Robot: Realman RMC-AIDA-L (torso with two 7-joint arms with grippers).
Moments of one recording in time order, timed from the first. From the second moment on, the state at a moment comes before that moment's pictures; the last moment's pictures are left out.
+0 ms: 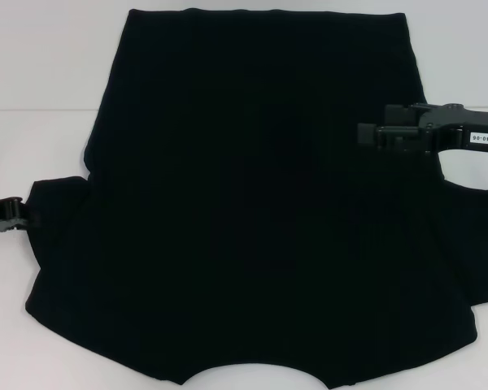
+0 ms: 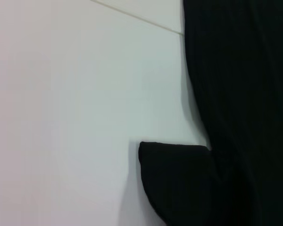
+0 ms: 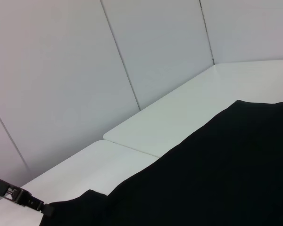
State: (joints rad) left arm -0.68 -1.99 0.34 0.75 2.74 1.23 -2.39; right arm 0.70 2.00 -0.62 -0.69 -2.03 -1.39 1.72
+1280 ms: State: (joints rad) left arm -0.66 -1.99 0.34 0.76 2.73 1.08 -2.38; right arm 0.70 1.98 -0.68 -0.68 -2.10 -1.48 1.77
